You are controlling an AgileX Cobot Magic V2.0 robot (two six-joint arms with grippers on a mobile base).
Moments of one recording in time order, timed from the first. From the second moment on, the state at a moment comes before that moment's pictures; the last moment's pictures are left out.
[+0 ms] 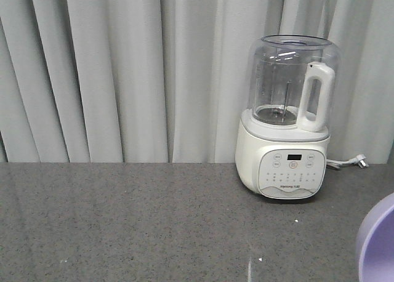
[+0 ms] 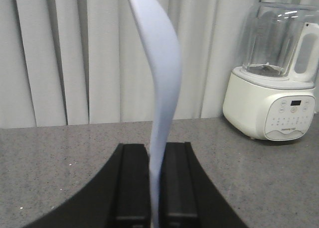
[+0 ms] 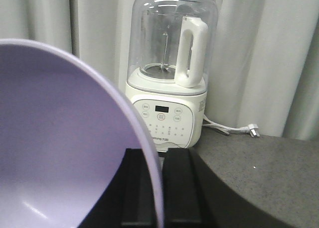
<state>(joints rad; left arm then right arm) -0.13 0.40 -0.66 -0.31 0.42 0.18 -0.07 0.38 -0.67 0.36 0.50 -0.40</state>
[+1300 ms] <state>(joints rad) -0.13 0.40 -0.65 -0.31 0.42 0.18 -0.07 0.38 -0.67 0.36 0.50 -0.40</state>
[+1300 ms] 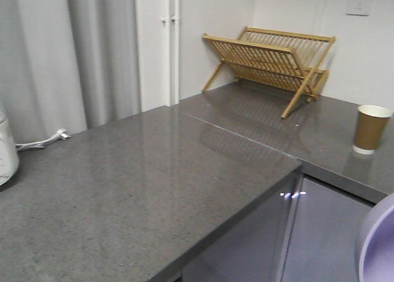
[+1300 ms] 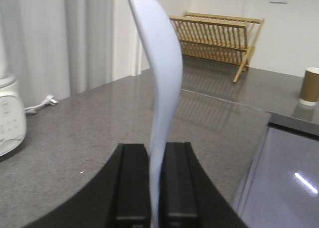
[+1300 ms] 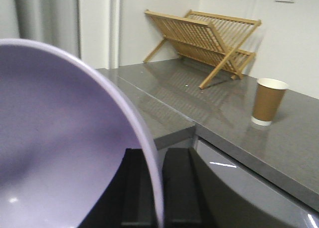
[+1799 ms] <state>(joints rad) -0.13 0.40 -0.65 -0.31 0.42 0.18 -0.07 0.38 -0.67 0.36 0.50 -0.40</state>
